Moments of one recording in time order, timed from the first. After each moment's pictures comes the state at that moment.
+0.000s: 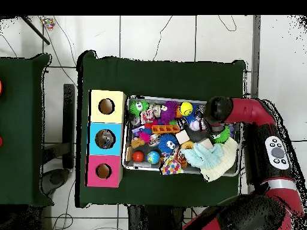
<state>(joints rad) -0.75 -0.23 0.49 1.07 -0.82 1.20 1.49</state>
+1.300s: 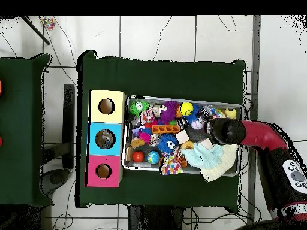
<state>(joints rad) -0.89 -0.32 0.48 1.34 -0.75 0.69 1.49</state>
